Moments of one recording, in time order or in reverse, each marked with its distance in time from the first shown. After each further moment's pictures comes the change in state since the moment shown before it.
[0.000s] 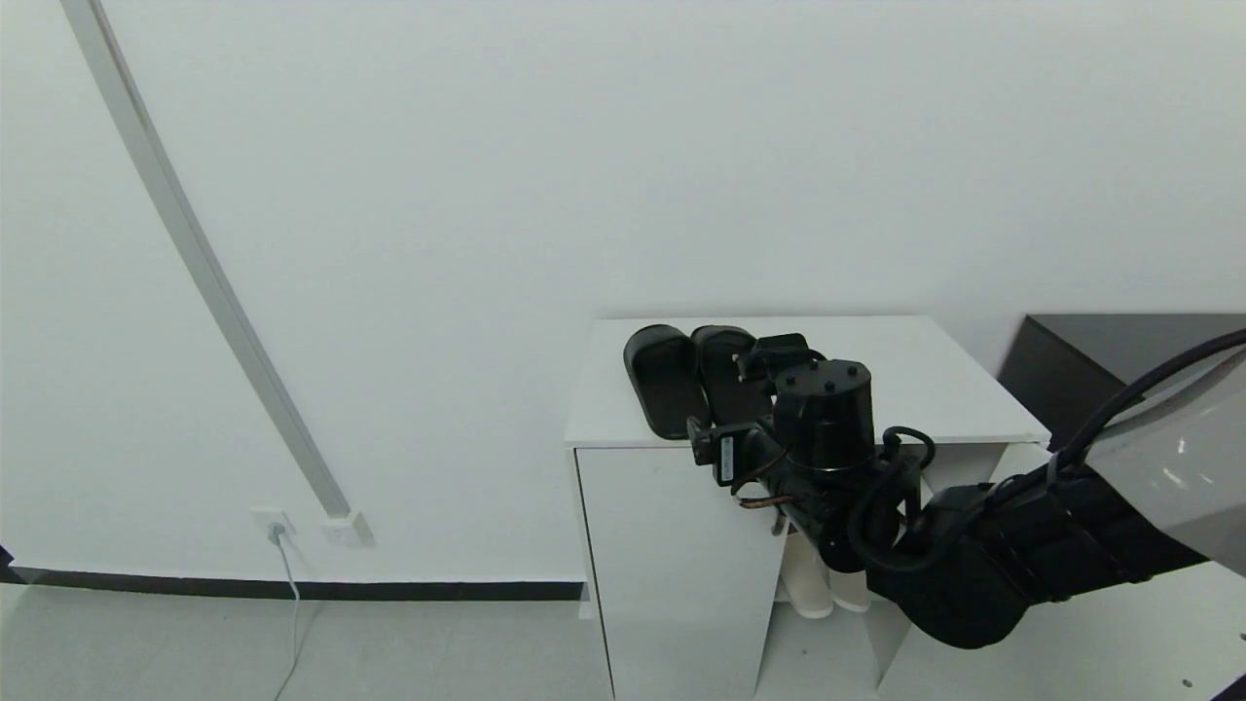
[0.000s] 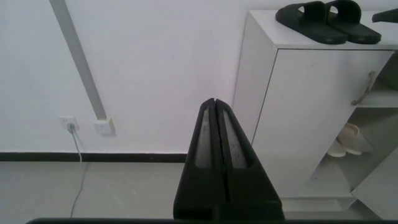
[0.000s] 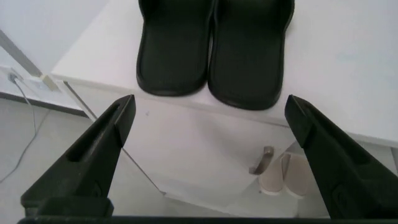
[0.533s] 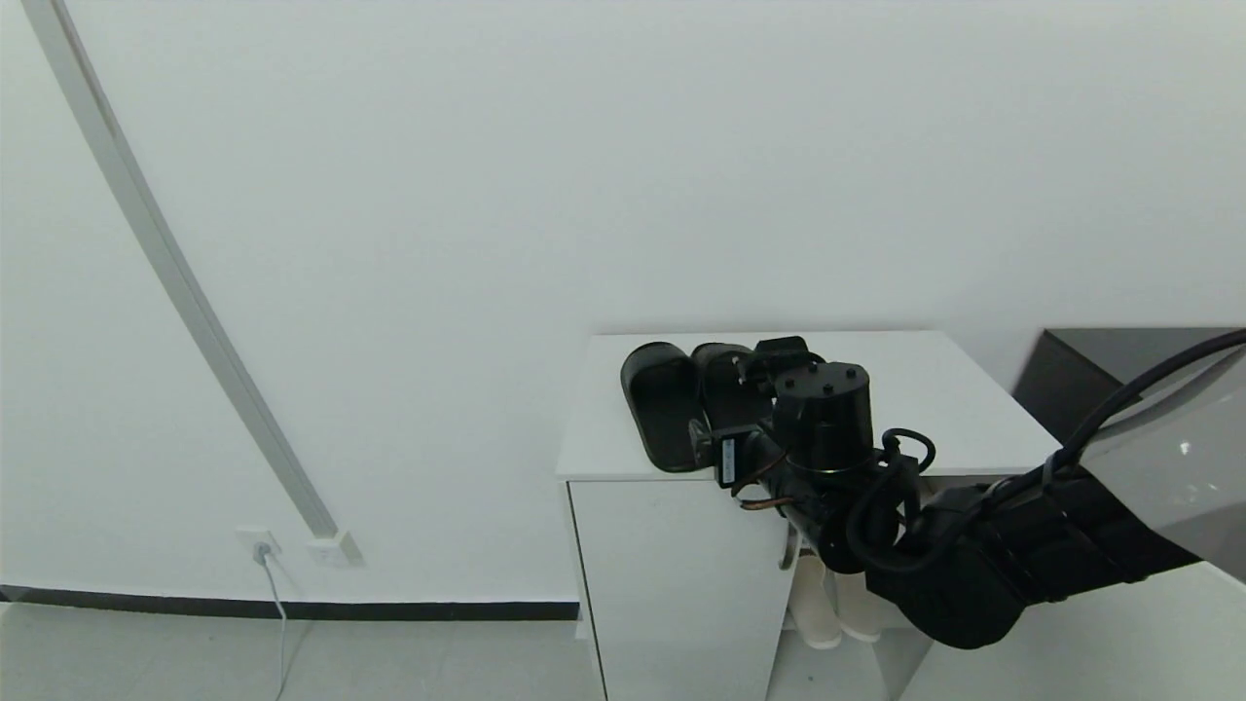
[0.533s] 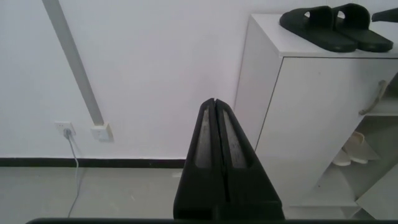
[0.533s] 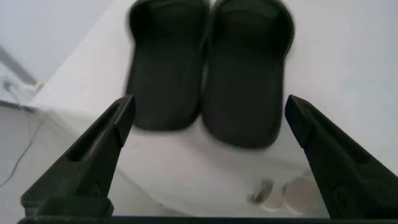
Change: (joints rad) left arm 0.000 0.000 -0.002 0.001 -0.004 -0.001; right arm -0.001 0.006 0.006 0.000 0.003 0.000
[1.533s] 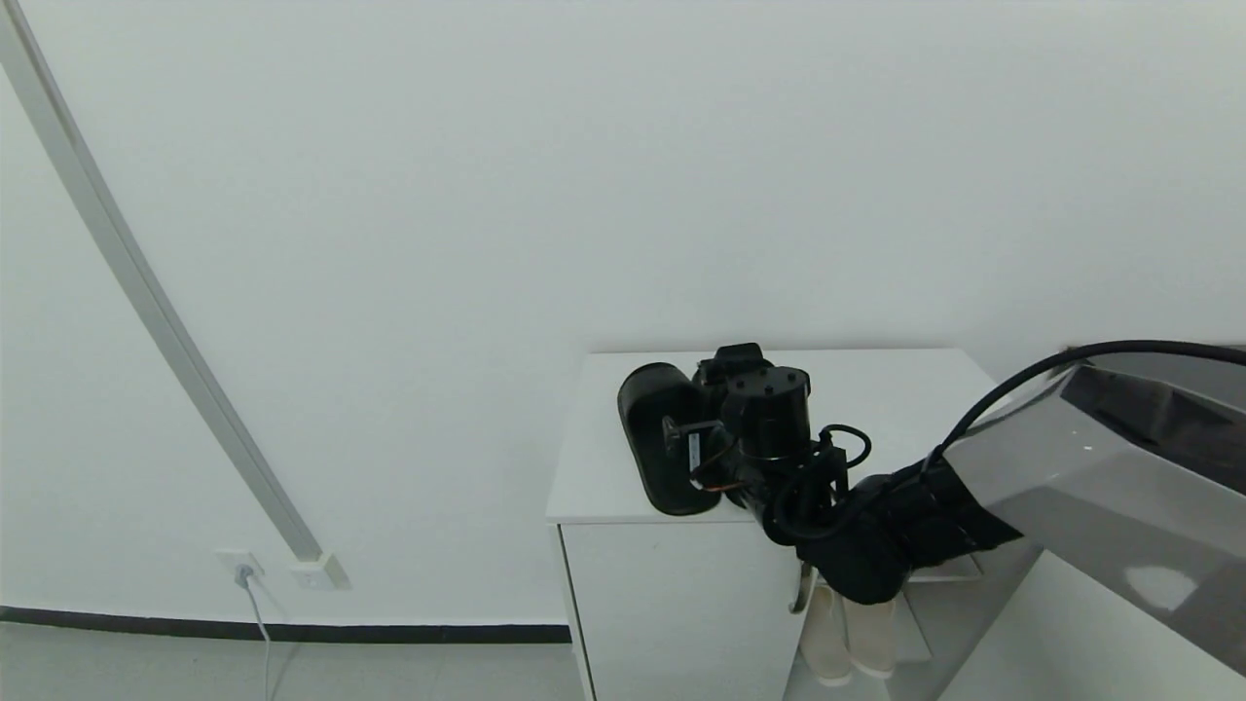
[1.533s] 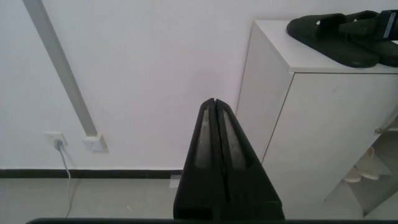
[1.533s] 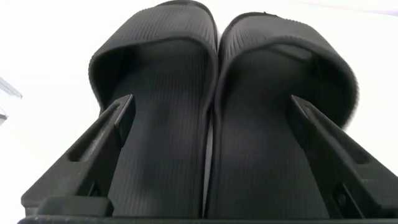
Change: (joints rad) left arm 0.000 0.000 0.001 -0.001 0.001 -0.003; right arm -0.046 0.196 -0.223 0.007 0.045 -0.010
